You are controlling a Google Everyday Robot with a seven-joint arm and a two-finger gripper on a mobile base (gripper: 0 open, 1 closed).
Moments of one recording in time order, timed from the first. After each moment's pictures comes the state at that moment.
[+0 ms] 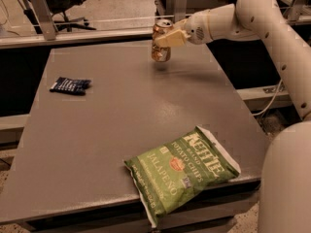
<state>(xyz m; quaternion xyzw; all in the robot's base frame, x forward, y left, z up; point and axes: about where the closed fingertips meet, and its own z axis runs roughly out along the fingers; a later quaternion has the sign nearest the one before) 0.756 -0.057 0.925 -0.45 0.69 0.29 0.48</state>
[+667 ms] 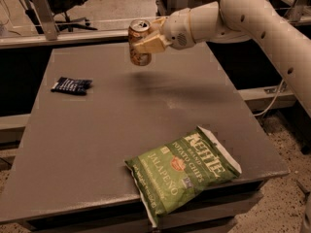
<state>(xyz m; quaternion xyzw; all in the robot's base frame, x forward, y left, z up) 0.678 0.012 0.951 -0.54 0.62 0.28 0.49</state>
